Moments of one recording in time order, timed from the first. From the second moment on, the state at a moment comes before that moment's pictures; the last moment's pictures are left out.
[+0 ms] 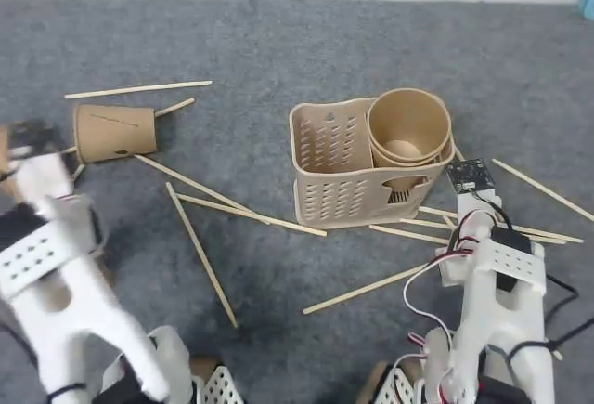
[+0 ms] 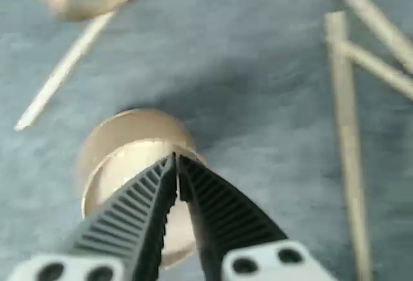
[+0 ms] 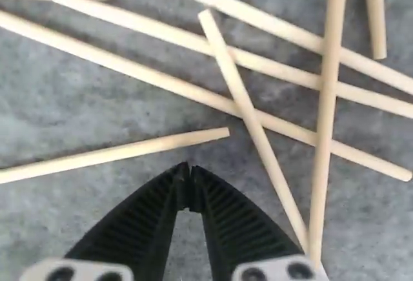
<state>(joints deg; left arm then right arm) -38.9 -30.5 42.7 78.6 -13.5 16.1 -31.8 66.3 53.7 28.8</state>
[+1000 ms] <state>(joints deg) -31.1 -28.2 13.7 95.5 -12.6 16.0 -31.8 66.3 53.5 28.8</state>
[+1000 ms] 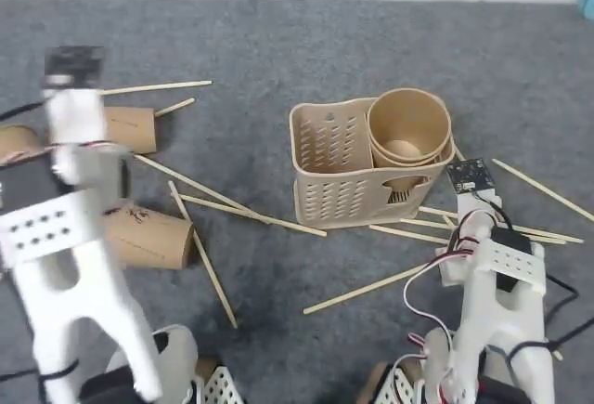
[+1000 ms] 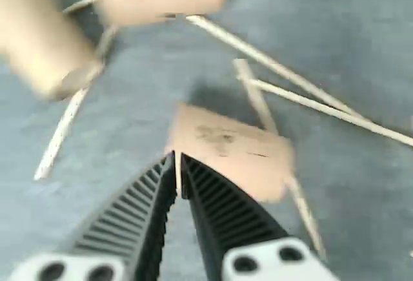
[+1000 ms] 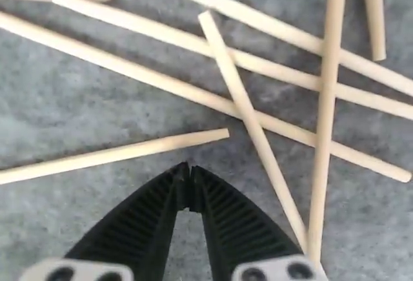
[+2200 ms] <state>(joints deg) -25.8 6.5 19.6 88.2 -8.9 16.1 -31.8 66.3 53.0 28.8</state>
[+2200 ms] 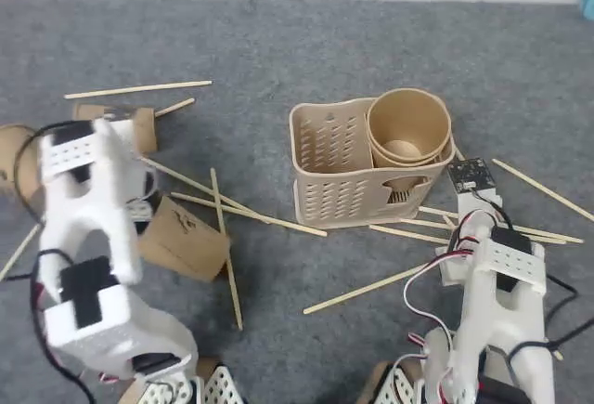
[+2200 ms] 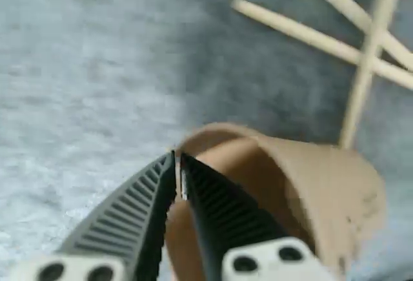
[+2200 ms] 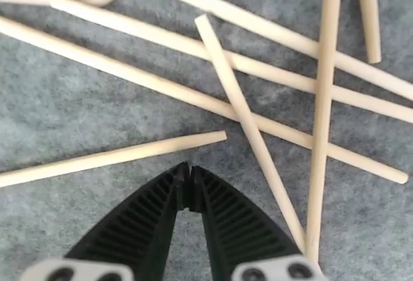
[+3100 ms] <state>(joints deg) 3.5 -13.2 31.0 94.6 -6.0 16.0 -31.8 66.3 52.5 28.8</state>
